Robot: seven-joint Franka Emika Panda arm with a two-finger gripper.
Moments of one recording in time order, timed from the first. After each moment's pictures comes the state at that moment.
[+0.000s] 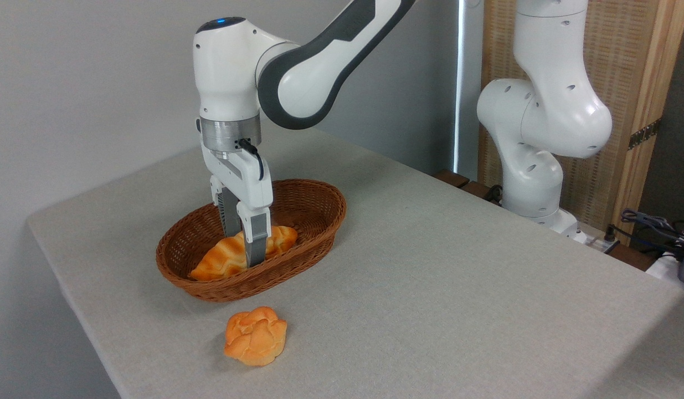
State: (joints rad) arm -0.02 0.01 -0.34 -2.12 0.10 2.29 0.47
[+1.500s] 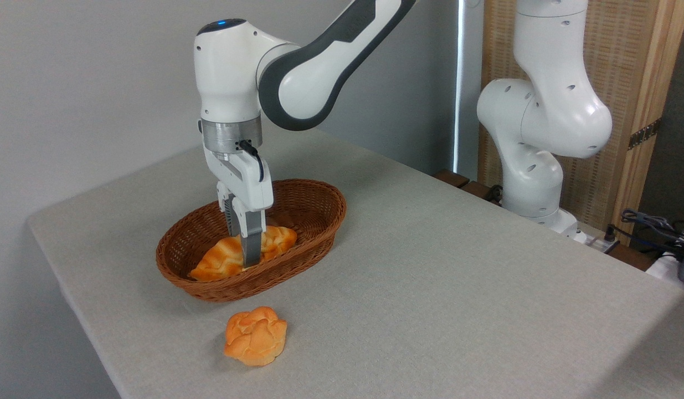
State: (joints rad) arm -0.02 0.01 -0.34 -2.12 0.10 2.29 0.49
